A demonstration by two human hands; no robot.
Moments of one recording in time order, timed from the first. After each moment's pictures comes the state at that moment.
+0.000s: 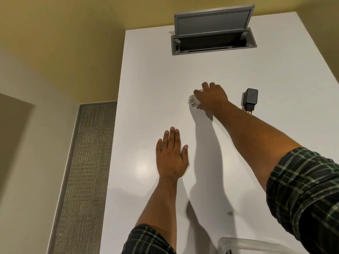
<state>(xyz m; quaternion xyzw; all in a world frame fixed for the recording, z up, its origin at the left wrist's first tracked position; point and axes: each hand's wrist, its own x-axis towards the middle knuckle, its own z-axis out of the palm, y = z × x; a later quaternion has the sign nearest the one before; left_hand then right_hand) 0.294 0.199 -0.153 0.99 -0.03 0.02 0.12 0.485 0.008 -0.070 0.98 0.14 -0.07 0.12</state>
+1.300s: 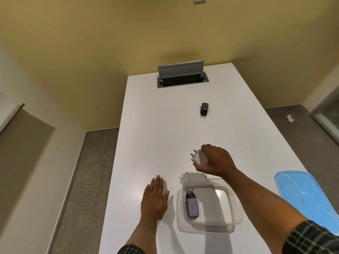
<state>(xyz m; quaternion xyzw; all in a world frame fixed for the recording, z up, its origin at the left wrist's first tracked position) 0.015 0.226 -0.083 0.98 -0.07 -0.15 0.09 0.086 -0.061 0.025 0.98 0.11 0.11 -0.13</state>
